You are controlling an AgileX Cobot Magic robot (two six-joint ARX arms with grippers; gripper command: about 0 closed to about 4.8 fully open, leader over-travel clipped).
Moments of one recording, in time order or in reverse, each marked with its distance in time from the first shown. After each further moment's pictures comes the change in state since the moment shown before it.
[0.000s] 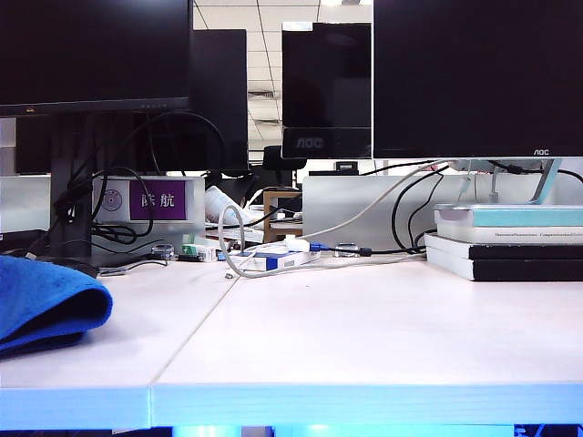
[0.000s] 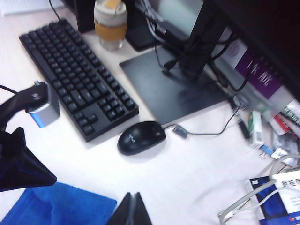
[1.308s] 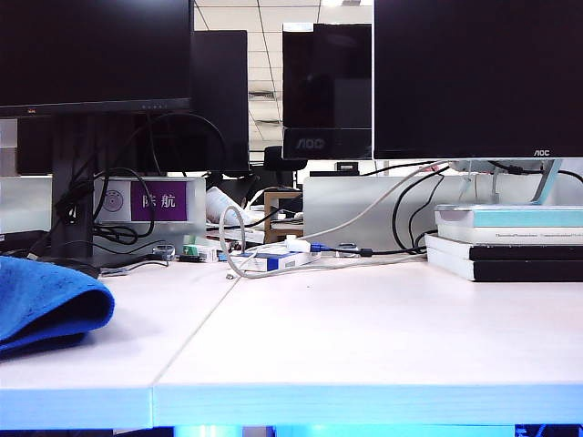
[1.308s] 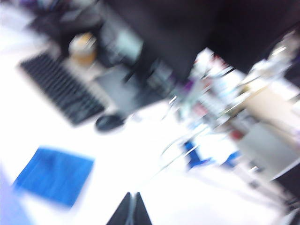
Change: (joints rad) left arm -0.282 -0.800 0.293 0.054 -0.447 -0.143; right arm -0.005 -0.563 -0.087 -0.371 0.090 -0.007
